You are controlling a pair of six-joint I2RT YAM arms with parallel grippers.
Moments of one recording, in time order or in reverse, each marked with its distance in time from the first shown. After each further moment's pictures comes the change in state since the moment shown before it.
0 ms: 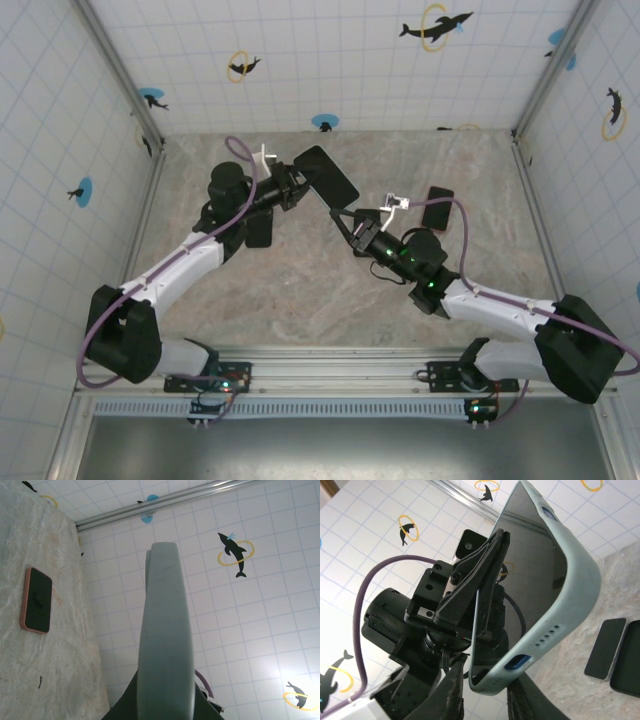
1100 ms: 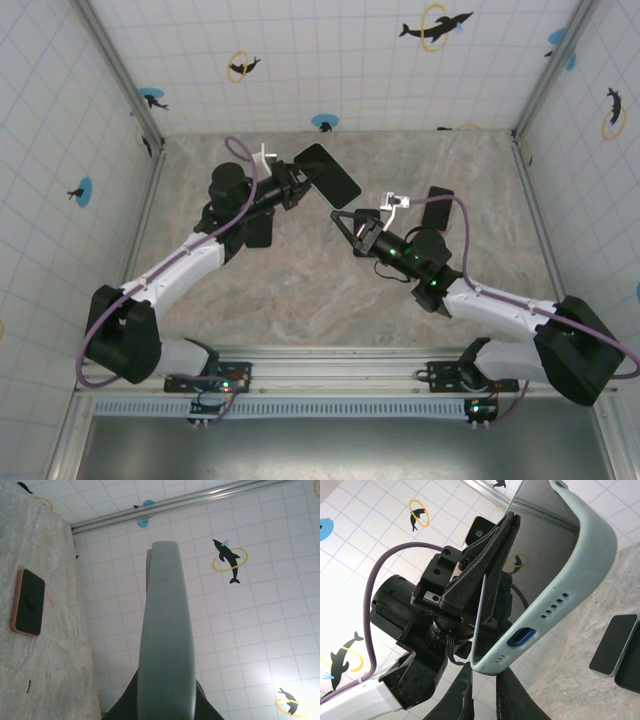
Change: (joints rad) left arm -0.022 -0.003 0.000 0.022 -0.029 -0.039; right arm -0.048 -0.004 -0.011 0.019 -0.113 -0.013
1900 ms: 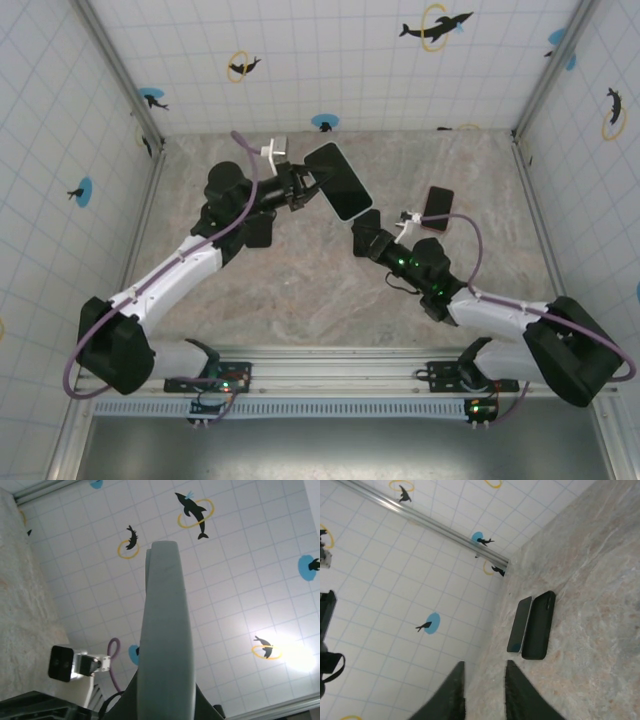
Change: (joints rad) left arm -0.060 -0.059 0.058 -0.035 0.098 0.051; right arm -0.069 -0.005 -0.166 -0.072 0.111 0.014
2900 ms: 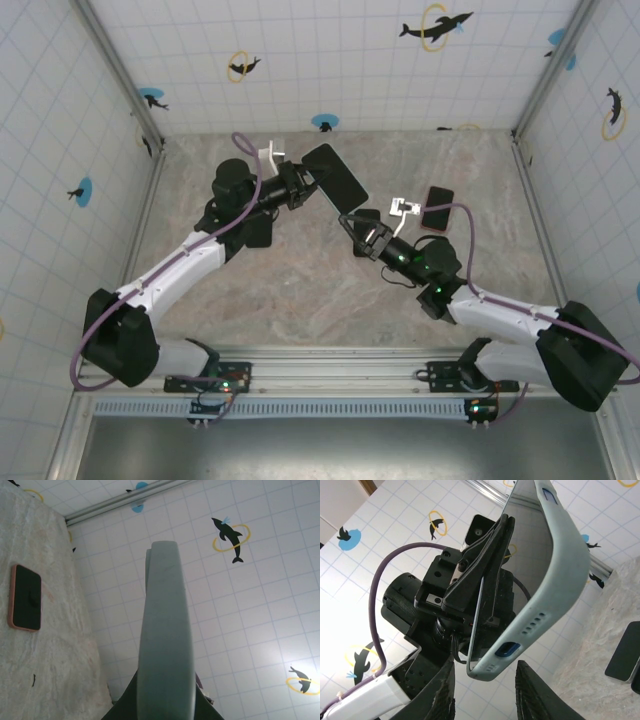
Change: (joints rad) left arm 0.021 0.044 0.000 -0.063 -0.092 0.050; right arm 0.061 -0.032 0.082 0.206 -0.121 0.026
